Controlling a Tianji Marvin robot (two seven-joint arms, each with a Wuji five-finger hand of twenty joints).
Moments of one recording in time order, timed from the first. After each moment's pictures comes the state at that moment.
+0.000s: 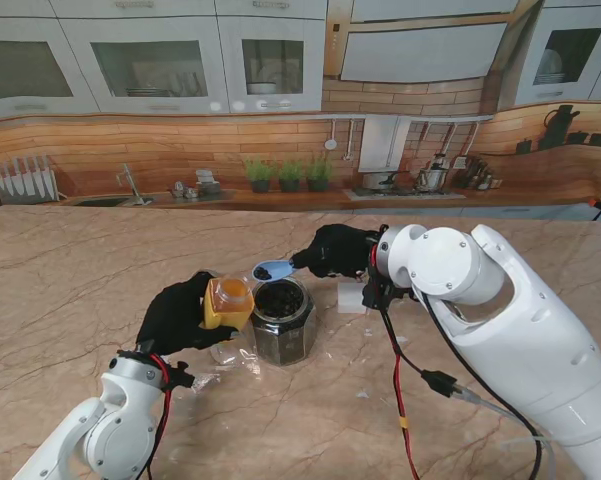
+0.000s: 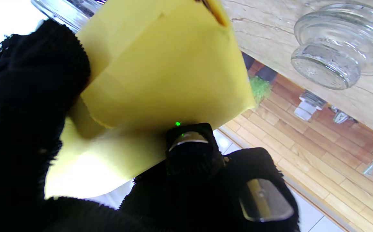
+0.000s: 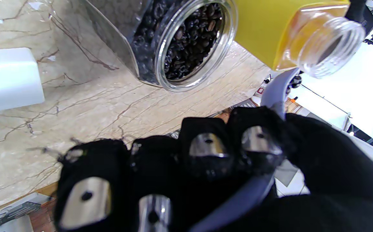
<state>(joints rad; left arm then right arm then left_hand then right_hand) 1.76 -1.16 -1.29 -1.74 0.67 -0.18 0.37 -1.11 -1.02 1.01 -1.79 -0.25 0.37 0.63 0.60 -0.99 0.81 -0.23 0.62 0.17 1.04 0.37 1.06 0.20 0.44 0.66 1.28 -0.14 1.44 0.70 1.13 -0.13 1.84 0.66 0.28 -0.27 0.68 0.50 1.31 -0.19 1.43 0.97 1.38 -0.03 1.35 0.78 1.32 0.04 1.75 1.07 1.16 0.23 1.80 0.66</state>
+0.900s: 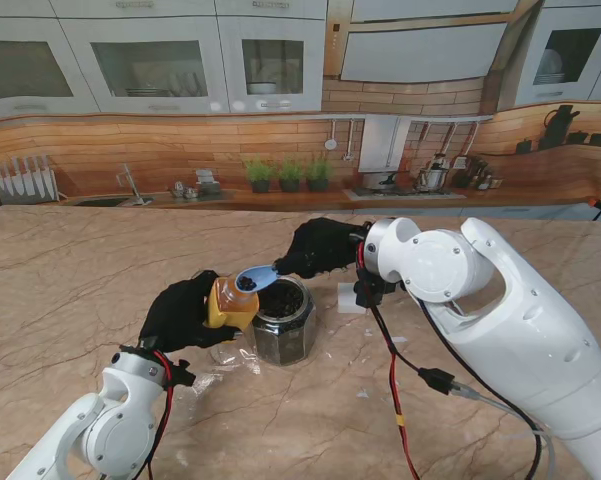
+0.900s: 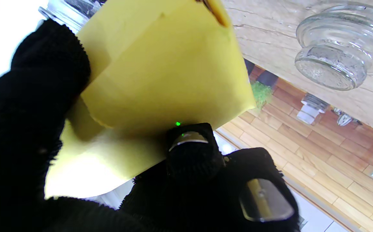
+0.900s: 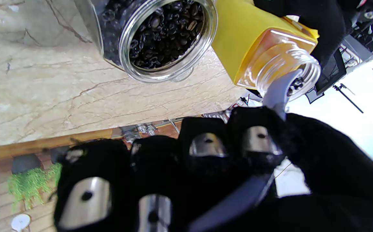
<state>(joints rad) 1.76 -1.15 -1.29 -1.78 0.69 -0.14 0.32 -1.07 -1.01 0.96 -1.81 -0.34 0.17 0.64 0.60 -0.99 0.81 -0.23 0.62 0.17 1.04 0.37 1.06 0.20 0.44 0.66 1.28 -0.14 1.44 0.70 1.13 -0.13 1.84 0.66 0.28 -0.27 0.67 0.50 1.31 -0.19 1.43 0.97 1.38 -0.03 1.35 0.78 1.32 0.04 1.75 1.07 1.16 0.23 1.80 0.66</state>
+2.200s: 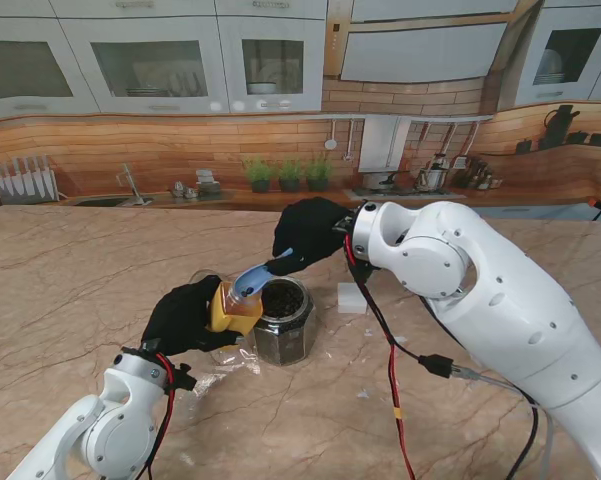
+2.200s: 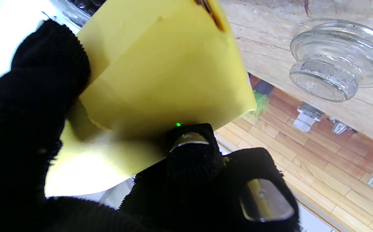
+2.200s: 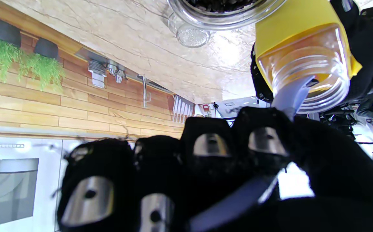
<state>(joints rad) 1.77 -1.14 -1.28 -1.79 0.68 -0.12 0.28 -0.95 -1.03 0.87 -1.68 -0.68 -0.34 0.45 0.60 -0.99 0.81 -0.23 0.62 0.17 1.04 0.36 1.06 0.20 0.44 0.67 1.28 -0.13 1.45 0.70 1.13 -0.13 1.84 0.66 0.25 -0.25 0.65 0.50 1.31 -0.26 1.43 0.97 1.38 -0.05 1.35 0.78 1.32 0.01 1.75 1.06 1.16 0.18 1.80 0.64</state>
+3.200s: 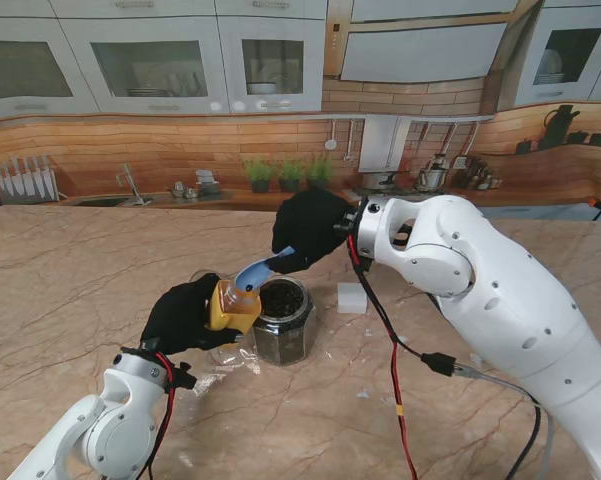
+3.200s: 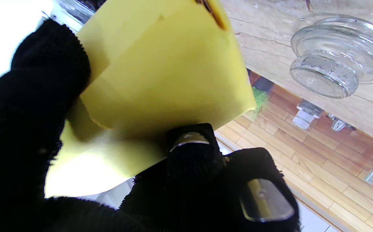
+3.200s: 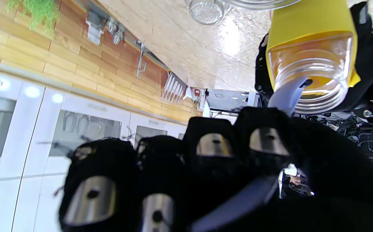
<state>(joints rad) 1.77 -1.14 -1.28 -1.79 0.68 -0.12 0.30 -0.96 -1.04 0.91 -1.67 -0.88 -0.53 0.28 0.60 -0.99 0.81 -0.23 0.62 0.17 1.04 0.36 1.06 0.20 0.44 0.67 1.28 -0.13 1.45 0.70 1.13 -0.13 1.84 0.66 0.25 -0.24 0.65 0.50 1.31 -0.27 1.43 0.97 1.38 -0.08 1.35 0.78 1.32 -0.02 1.75 1.05 1.16 0.15 1.80 0.64</state>
